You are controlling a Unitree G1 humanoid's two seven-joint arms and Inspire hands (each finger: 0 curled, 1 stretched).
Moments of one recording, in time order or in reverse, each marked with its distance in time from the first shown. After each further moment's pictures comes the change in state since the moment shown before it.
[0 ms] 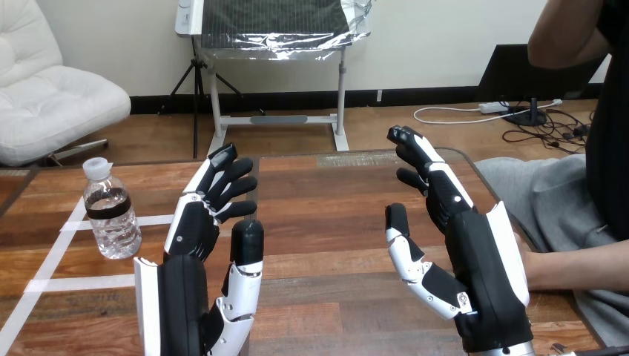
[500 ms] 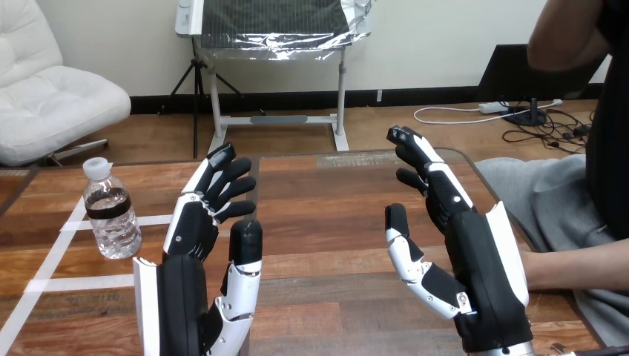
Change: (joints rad) left arm 0.000 0.000 0.003 -0.001 0.000 0.006 0.000; right arm 0.000 0.000 0.000 0.000 -0.003 0.002 0.000
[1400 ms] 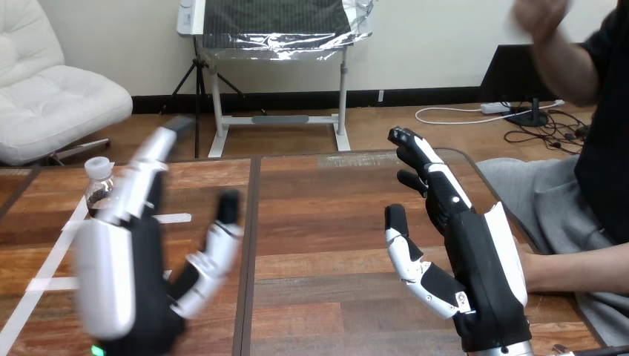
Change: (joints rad) left arm -0.070 0.012 0.271 -0.119 0.426 0.383 0.079; right arm 0.000 0.003 0.001 0.000 -0.001 0.017 0.000
